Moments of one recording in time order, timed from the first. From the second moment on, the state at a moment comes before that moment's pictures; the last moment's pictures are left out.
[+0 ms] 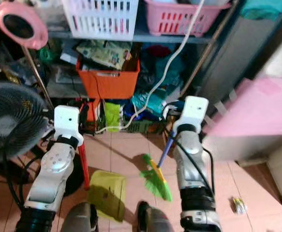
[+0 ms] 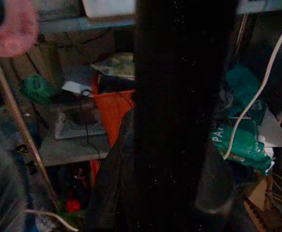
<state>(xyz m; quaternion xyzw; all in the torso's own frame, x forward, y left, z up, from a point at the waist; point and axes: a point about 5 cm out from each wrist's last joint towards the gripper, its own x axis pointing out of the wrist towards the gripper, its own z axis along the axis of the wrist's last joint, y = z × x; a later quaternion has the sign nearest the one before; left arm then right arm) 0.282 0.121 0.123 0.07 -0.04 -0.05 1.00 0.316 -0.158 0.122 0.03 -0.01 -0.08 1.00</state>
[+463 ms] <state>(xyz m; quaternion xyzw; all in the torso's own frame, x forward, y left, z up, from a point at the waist) 0.282 0.121 0.119 0.07 -0.03 -0.05 1.00 0.318 -0.157 0.121 0.03 -0.01 -0.08 1.00</state>
